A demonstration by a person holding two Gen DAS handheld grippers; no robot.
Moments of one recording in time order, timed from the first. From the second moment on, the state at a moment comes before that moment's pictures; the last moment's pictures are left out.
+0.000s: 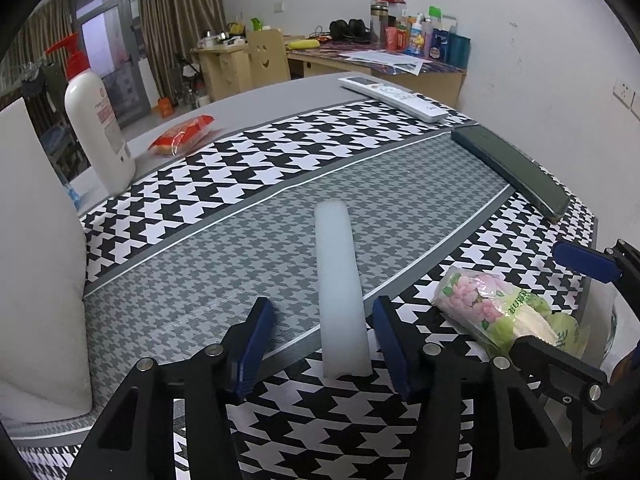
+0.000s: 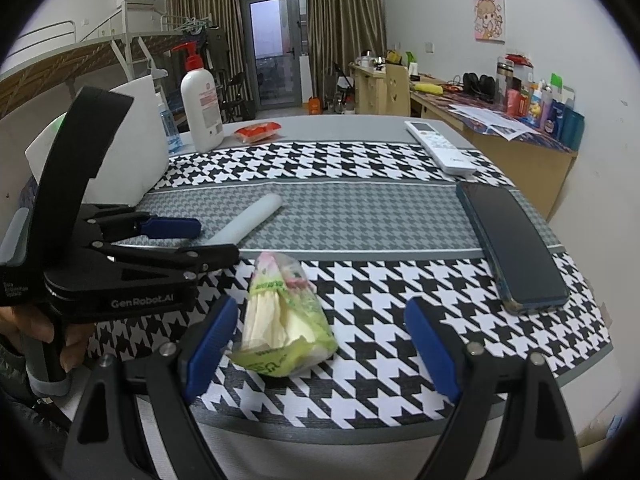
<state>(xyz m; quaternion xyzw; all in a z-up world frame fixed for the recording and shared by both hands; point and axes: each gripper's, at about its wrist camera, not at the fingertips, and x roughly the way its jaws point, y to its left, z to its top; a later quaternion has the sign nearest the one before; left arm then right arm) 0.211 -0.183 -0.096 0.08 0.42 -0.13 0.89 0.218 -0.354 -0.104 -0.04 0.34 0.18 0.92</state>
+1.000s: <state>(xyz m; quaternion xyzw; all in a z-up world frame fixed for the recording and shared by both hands) 0.203 -0.169 -0.082 0.04 0.40 -0.17 0.90 0.221 -0.336 -0.110 -0.07 0.35 0.19 0.91</state>
